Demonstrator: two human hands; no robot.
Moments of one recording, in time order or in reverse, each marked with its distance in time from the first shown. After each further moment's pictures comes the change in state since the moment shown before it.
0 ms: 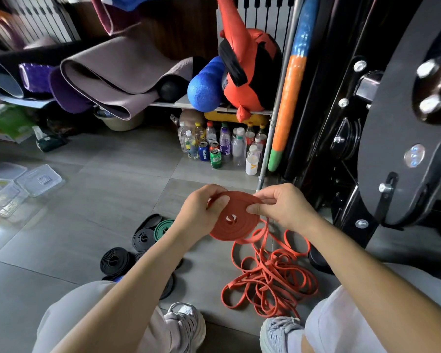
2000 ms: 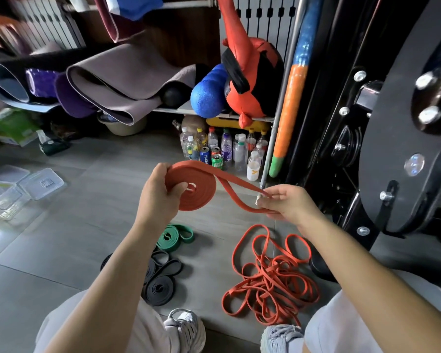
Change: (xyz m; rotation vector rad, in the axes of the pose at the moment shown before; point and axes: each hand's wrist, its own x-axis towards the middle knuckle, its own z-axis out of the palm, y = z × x) left_hand 0.012 -0.014 -0.057 0.105 0.353 -0.086; right_hand 0.014 0.004 -0.005 0.282 0.167 0.275
